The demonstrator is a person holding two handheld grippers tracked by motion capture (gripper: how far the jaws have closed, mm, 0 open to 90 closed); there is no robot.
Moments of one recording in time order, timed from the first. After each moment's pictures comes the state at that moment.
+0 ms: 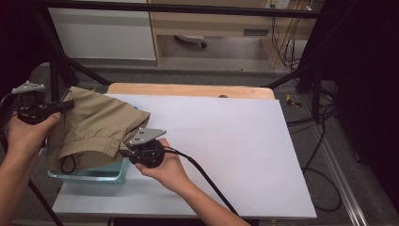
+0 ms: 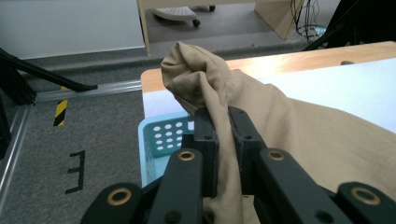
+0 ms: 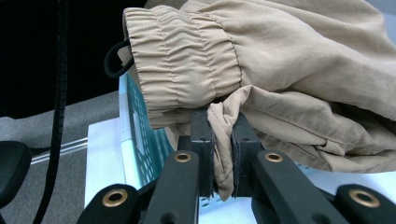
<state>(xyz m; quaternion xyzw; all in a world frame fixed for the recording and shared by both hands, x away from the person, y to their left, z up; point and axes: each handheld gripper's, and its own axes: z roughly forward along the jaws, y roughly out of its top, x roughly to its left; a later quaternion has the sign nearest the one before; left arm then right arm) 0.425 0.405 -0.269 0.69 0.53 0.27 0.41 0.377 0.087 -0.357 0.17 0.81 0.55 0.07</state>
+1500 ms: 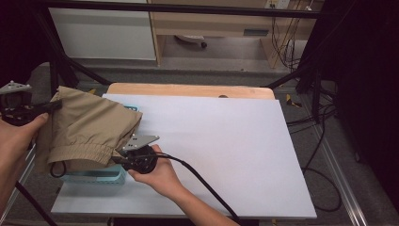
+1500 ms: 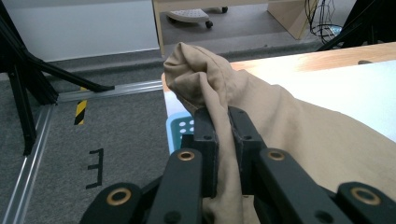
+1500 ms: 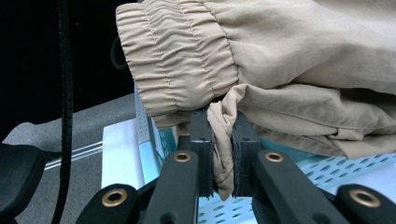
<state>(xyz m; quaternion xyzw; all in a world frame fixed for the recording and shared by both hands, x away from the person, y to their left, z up) 0.414 0.426 -0.261 0.69 0.53 0.29 0.39 0.371 0.107 -0.377 0.17 0.81 0.56 0.04</state>
